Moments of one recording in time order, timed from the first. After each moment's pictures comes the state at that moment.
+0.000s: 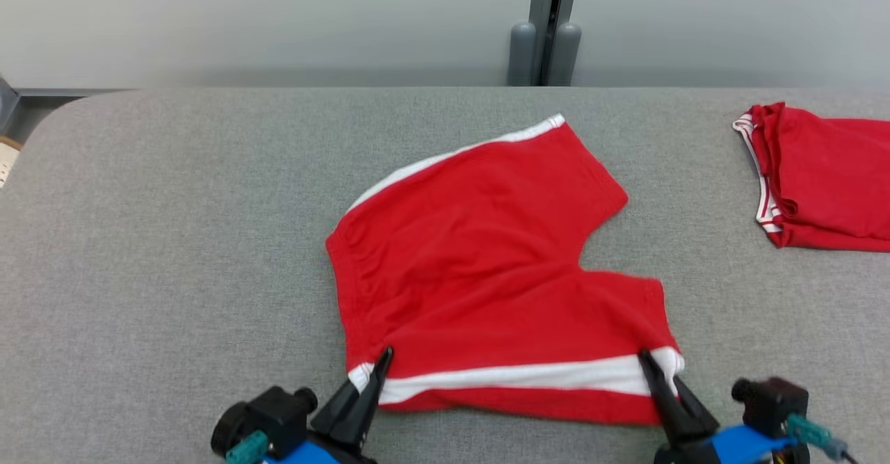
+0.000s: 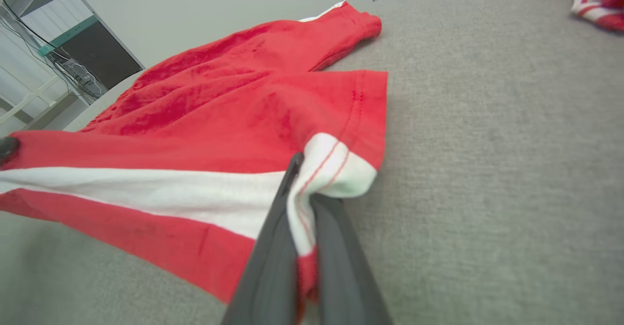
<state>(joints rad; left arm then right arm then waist) -0.14 0.30 -0.63 0.28 -0.53 -0.13 -0.26 -0.13 -0.24 0.35 0.43 0.57 0.13 -0.26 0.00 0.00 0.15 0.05</state>
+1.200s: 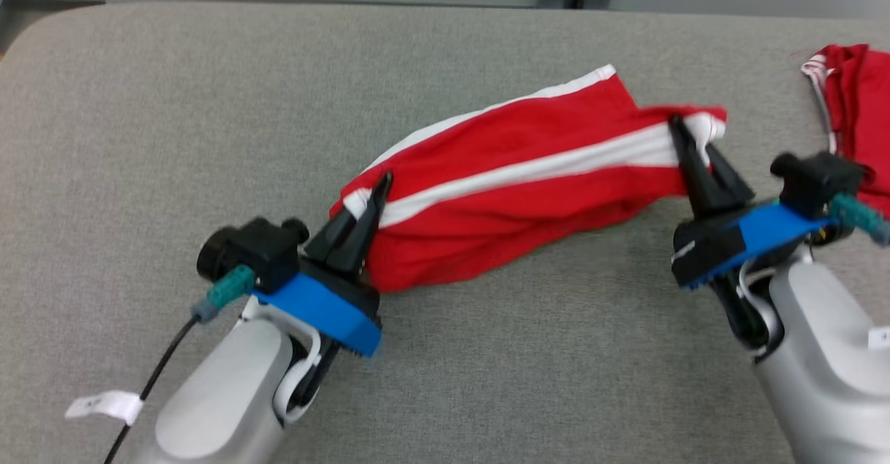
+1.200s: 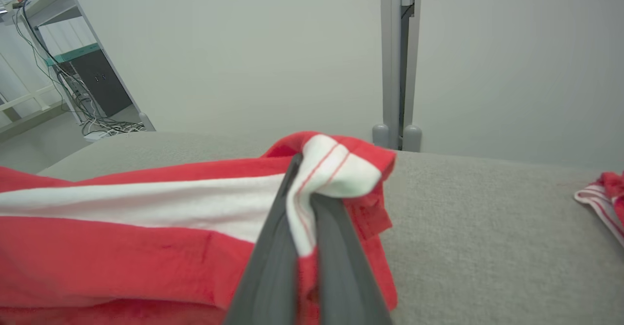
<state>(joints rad) -0.47 0.28 -0.63 0.33 -0.56 -0.13 -0.26 -0.52 -0.27 0.27 0.43 0.46 0.13 -0.20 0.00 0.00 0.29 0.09</state>
